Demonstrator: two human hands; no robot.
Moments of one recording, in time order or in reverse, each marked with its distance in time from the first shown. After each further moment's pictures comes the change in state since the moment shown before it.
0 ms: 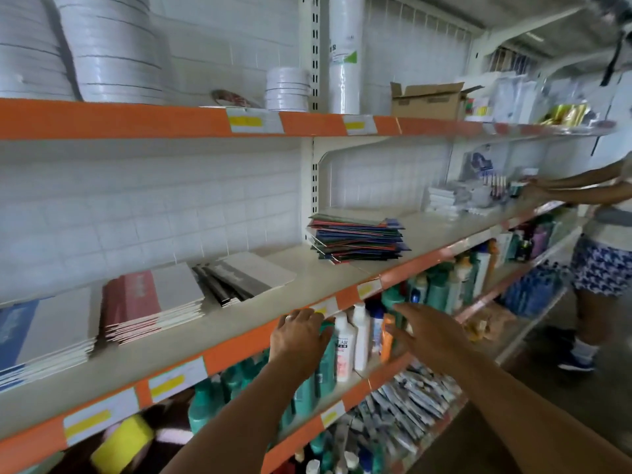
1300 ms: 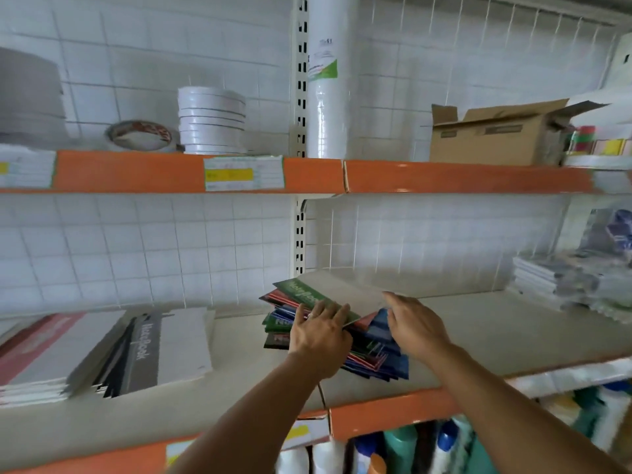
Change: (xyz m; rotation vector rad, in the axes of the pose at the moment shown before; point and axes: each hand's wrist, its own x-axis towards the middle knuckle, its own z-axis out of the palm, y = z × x) left_hand 0.314 0.129 0.016 0.105 0.019 -0.260; right_hand 0.353 0.162 -0.007 0.181 0.130 -0.349
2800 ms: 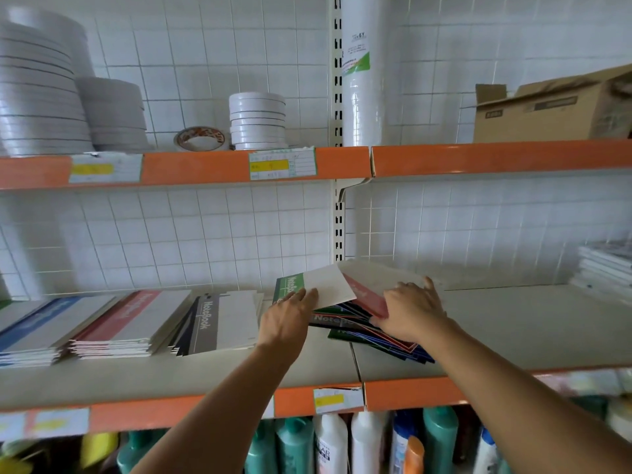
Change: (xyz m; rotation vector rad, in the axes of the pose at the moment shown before) left_hand -0.070 -0.055 -0.030 0.136 0.178 -0.263; right_hand -0.007 -0.055 -0.008 -0.267 -0.114 -0.212
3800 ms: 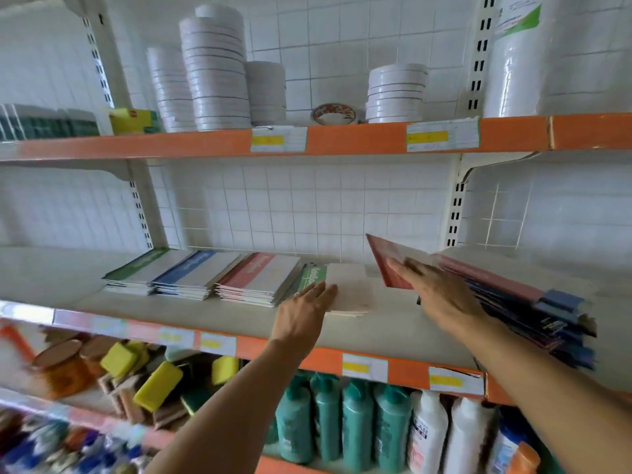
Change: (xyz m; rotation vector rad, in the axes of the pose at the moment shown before) left_hand -0.090 -0.137 -0.018 0.000 0.010 -0.136; right_hand 0.003 -0.129 -0.020 0.128 0.166 -0.383
